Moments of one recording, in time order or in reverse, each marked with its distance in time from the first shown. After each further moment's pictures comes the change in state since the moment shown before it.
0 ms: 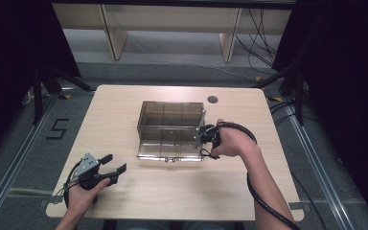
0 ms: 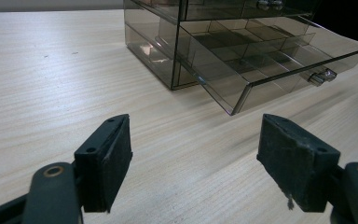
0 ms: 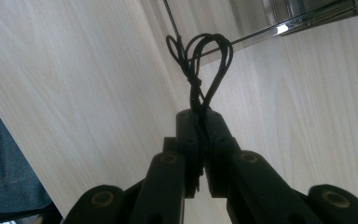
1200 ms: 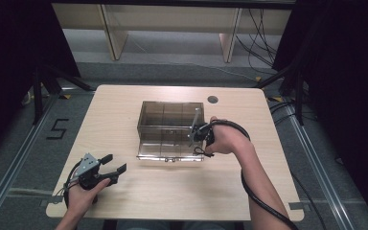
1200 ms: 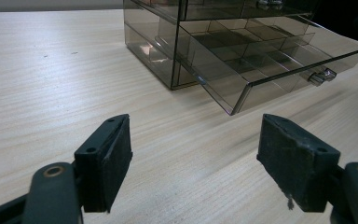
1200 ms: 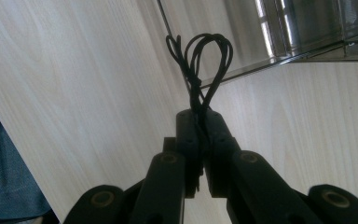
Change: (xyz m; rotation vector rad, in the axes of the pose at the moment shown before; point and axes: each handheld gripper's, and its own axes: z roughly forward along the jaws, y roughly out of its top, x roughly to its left) left arm 0.000 0.000 0.000 0.009 0.006 0.001; right arm 0.002 0.019 -0.002 -0.003 -0.002 -0.031
